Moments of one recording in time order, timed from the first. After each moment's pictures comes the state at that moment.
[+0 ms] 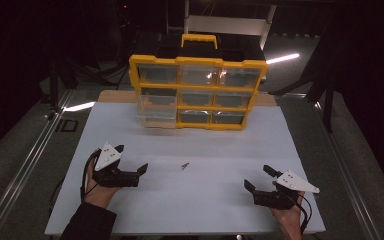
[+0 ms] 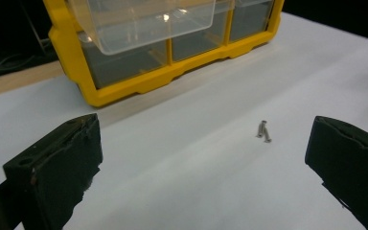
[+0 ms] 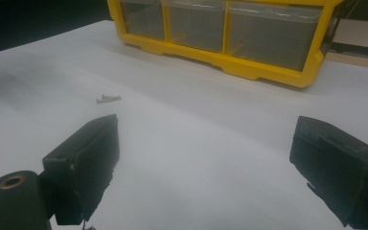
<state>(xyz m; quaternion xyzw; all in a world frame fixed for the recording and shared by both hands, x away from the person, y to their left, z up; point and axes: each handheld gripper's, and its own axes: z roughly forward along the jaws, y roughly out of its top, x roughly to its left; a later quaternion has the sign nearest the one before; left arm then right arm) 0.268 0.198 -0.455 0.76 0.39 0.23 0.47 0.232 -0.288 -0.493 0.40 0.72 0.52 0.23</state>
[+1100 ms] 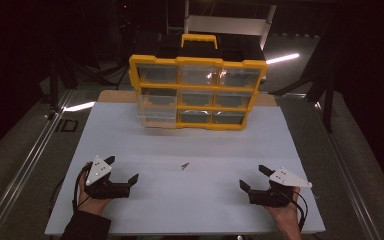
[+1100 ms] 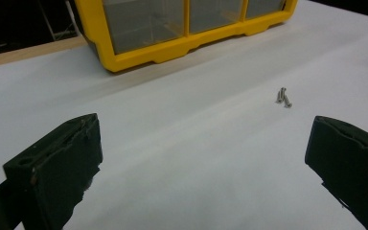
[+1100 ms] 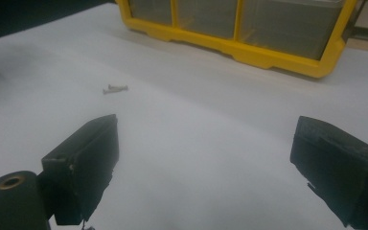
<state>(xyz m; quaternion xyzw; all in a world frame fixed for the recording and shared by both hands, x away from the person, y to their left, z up) 0.253 0.221 -0.487 0.76 0.40 0.24 0.46 0.238 -0.275 -0.488 0.40 0.74 0.49 0.21</state>
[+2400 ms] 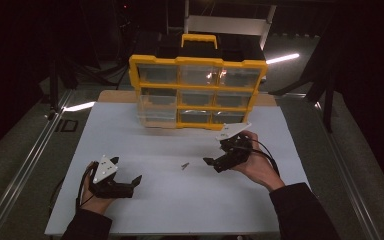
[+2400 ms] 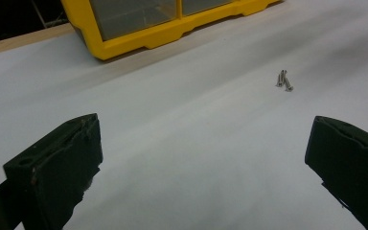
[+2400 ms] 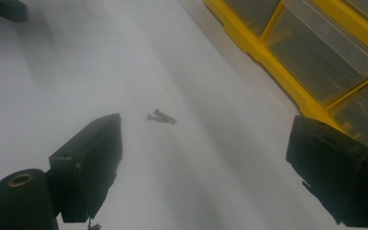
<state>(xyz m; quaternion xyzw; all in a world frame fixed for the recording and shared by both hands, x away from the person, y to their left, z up) 0.258 0.214 -0.492 0.78 0.39 0.23 0.43 0.335 -0.164 -0.407 0.23 0.90 0.35 0.13</state>
